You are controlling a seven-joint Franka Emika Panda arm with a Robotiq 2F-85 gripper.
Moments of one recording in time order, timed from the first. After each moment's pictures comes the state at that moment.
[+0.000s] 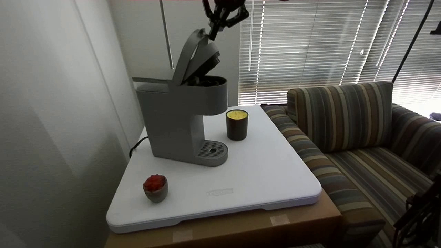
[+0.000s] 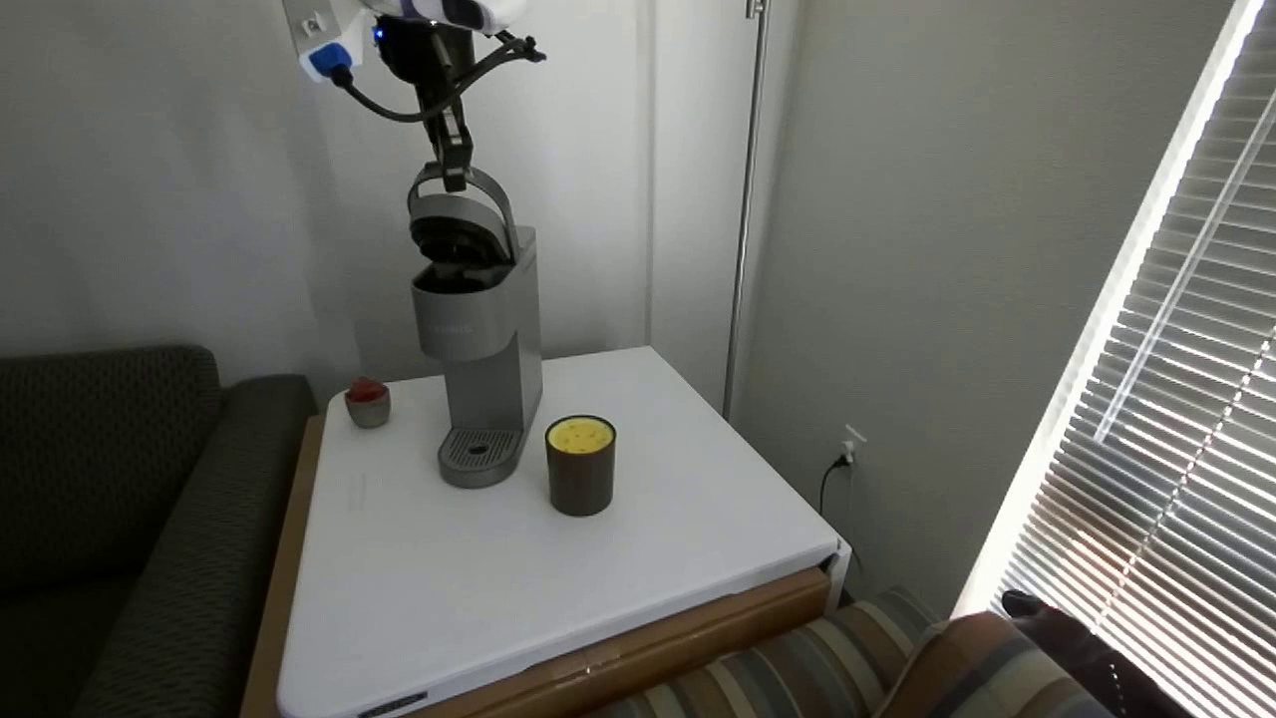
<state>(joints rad) 0.10 0.31 0.05 -1.73 0.36 2.40 0.39</state>
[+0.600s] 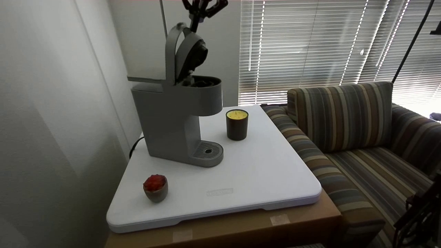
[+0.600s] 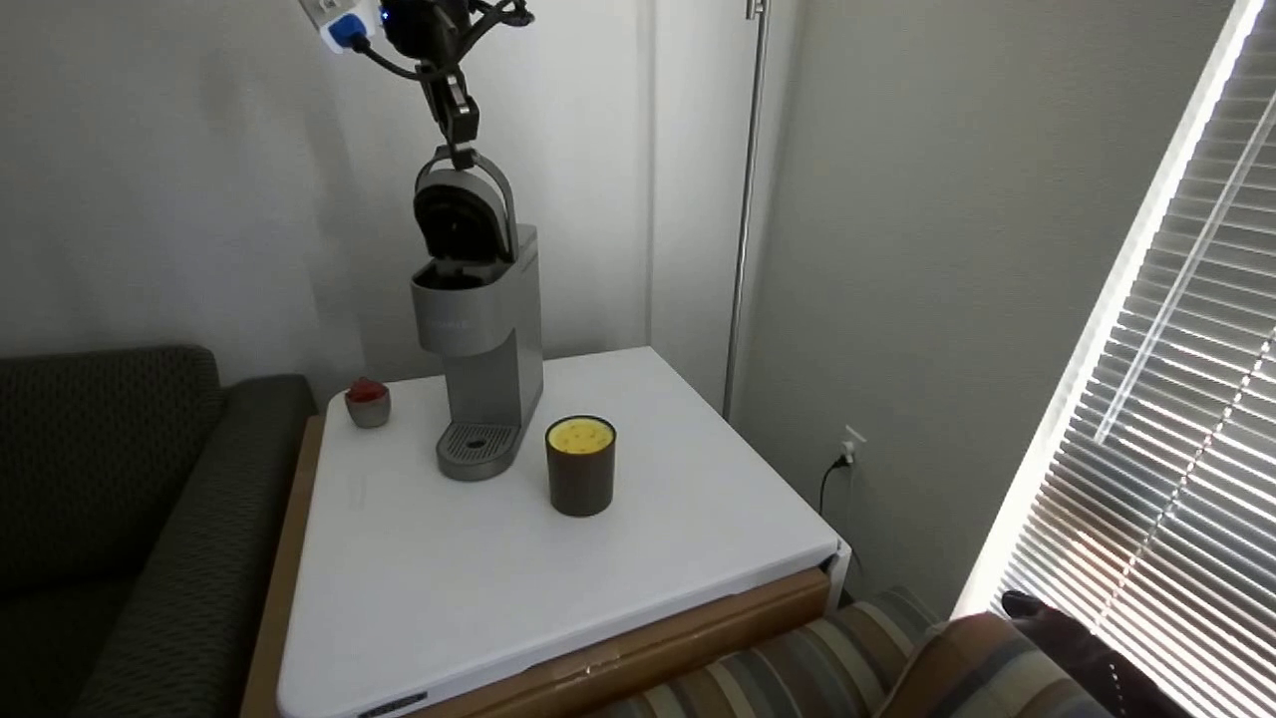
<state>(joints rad) 0.16 0.43 0.04 -1.50 0.16 2.31 0.52</state>
